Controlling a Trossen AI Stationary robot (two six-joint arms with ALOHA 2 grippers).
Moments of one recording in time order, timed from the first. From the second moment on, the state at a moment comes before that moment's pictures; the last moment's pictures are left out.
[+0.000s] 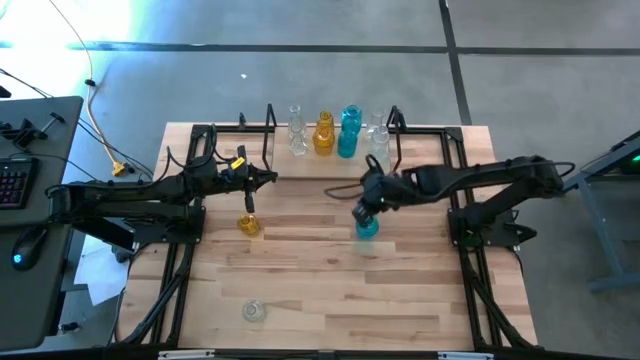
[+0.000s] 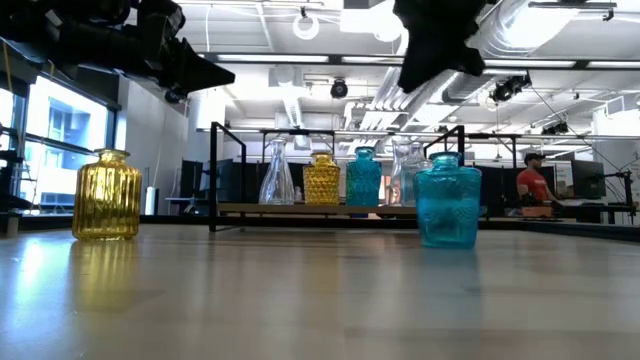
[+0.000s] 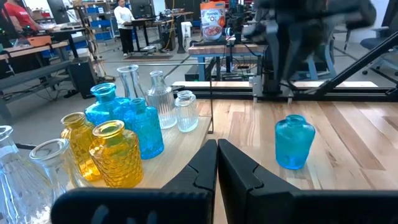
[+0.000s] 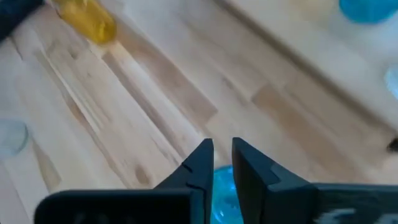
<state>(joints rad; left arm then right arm) 0.29 0.80 0.31 0.40 0.04 0.10 0.07 1.41 1.22 -0.77 0.23 0.78</state>
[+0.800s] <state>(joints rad) 0.29 0.80 0.31 0.39 0.04 0.10 0.11 1.66 1.22 -0.94 0.11 0.88</state>
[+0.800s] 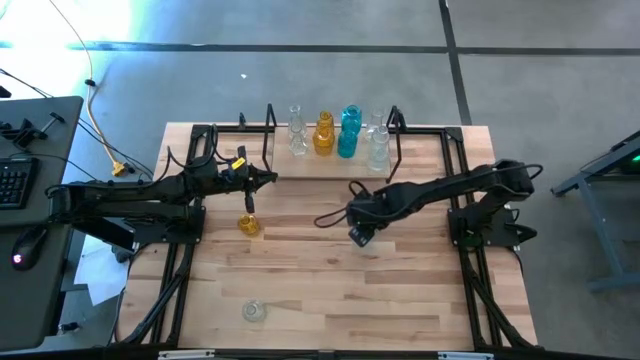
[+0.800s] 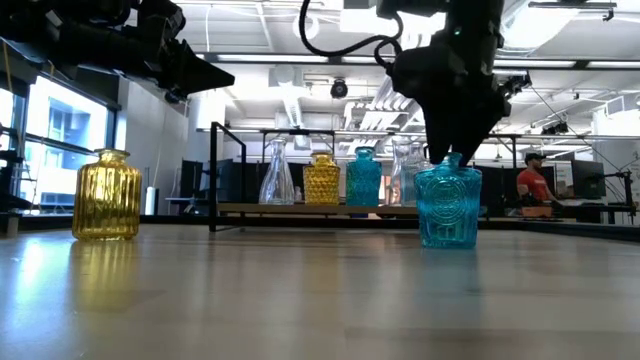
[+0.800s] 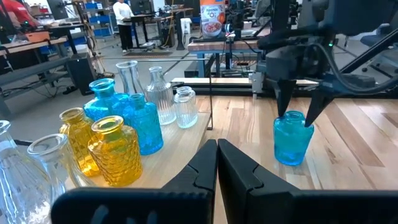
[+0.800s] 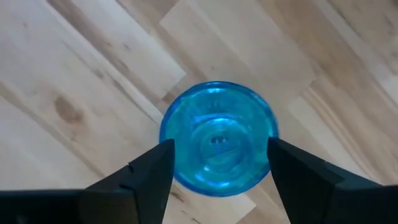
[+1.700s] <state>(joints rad) 0.29 0.80 0.31 0.39 0.04 0.10 -0.01 1.67 1.39 -1.00 0.08 0.64</state>
